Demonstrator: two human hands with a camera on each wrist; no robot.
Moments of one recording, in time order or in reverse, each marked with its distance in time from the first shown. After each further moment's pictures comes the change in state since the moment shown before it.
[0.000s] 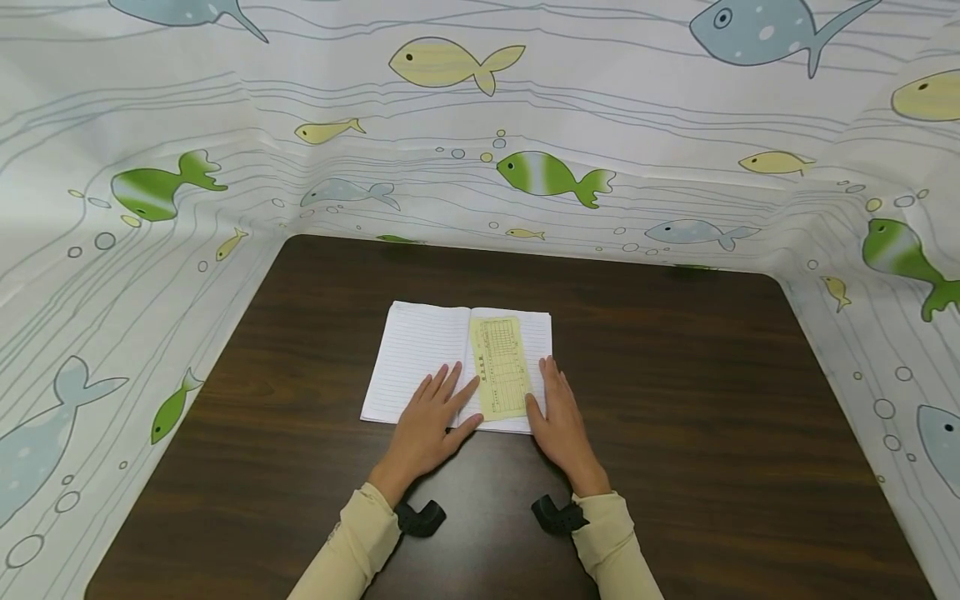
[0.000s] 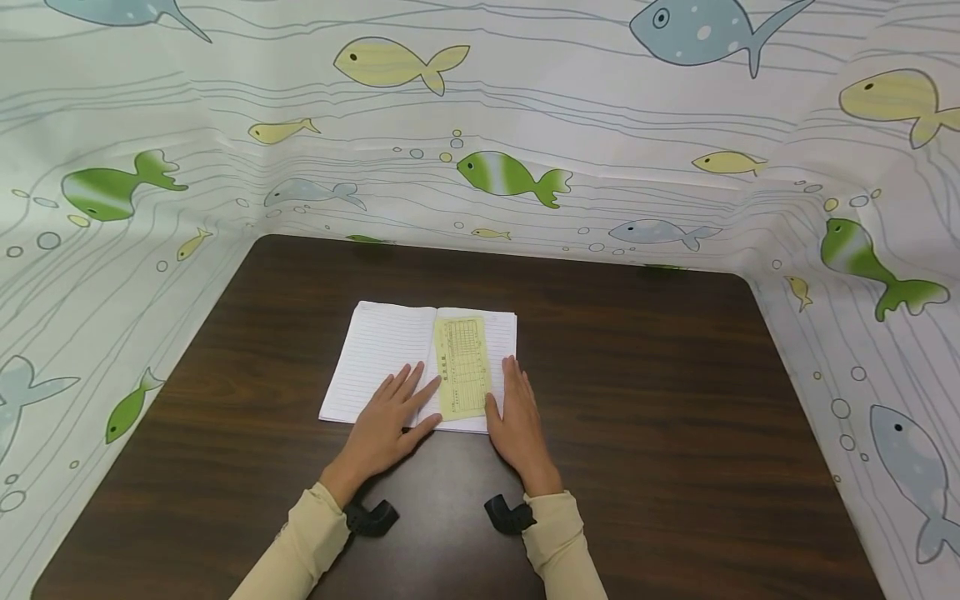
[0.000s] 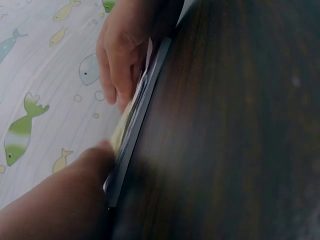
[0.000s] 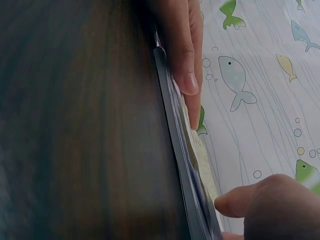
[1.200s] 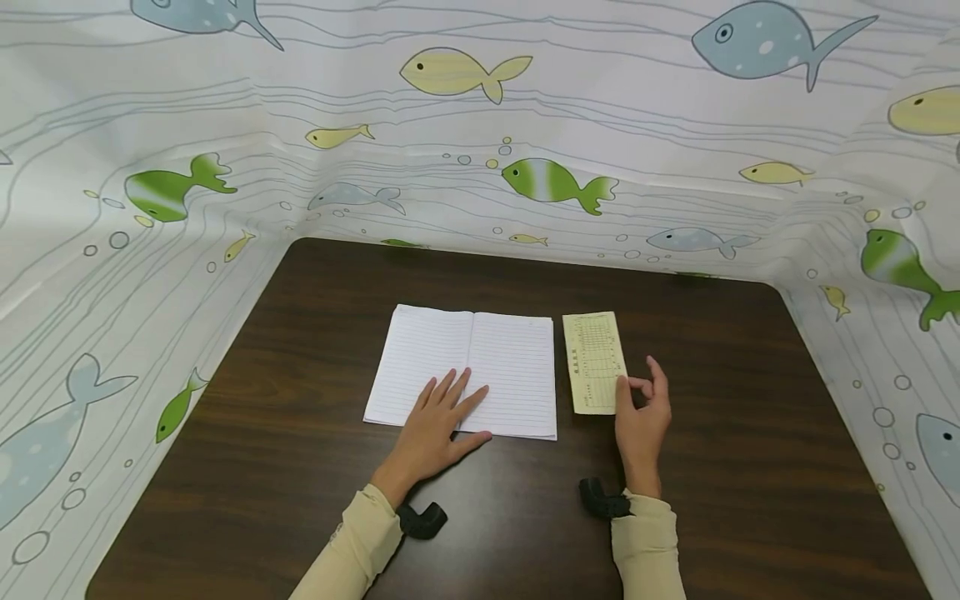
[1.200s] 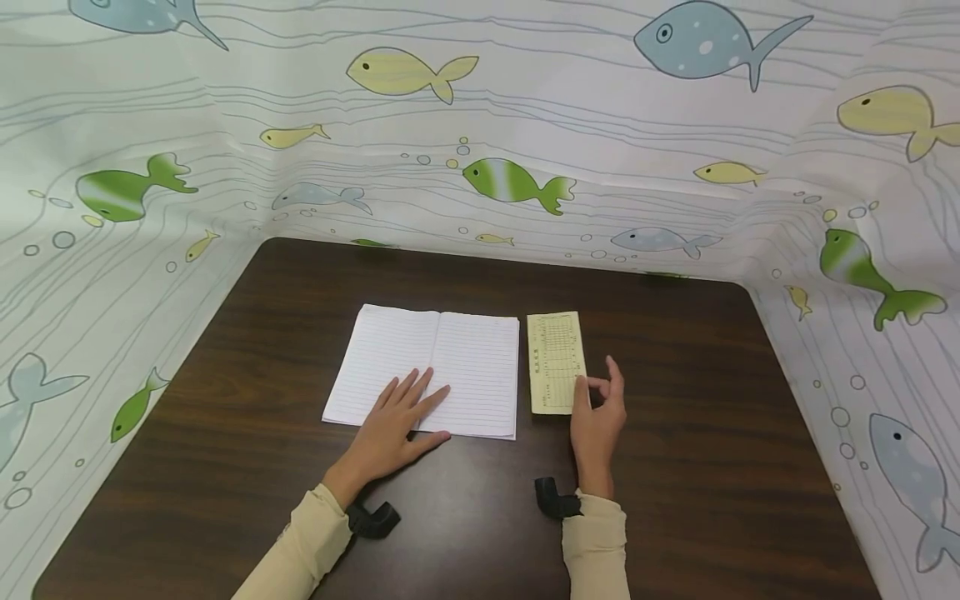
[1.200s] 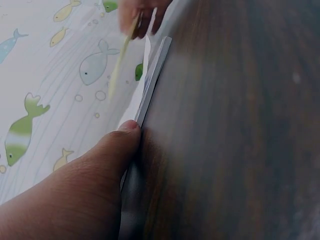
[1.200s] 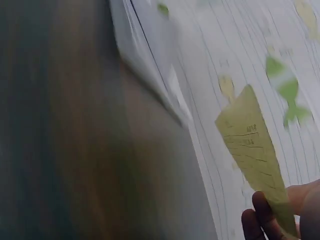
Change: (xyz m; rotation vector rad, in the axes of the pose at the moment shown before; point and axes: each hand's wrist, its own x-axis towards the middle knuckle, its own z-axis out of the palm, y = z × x) left_hand -0.003 0.001 -0.001 -0.004 -0.028 0.069; right_hand -0.004 0.039 -0.064 0.313 0.608 0.263
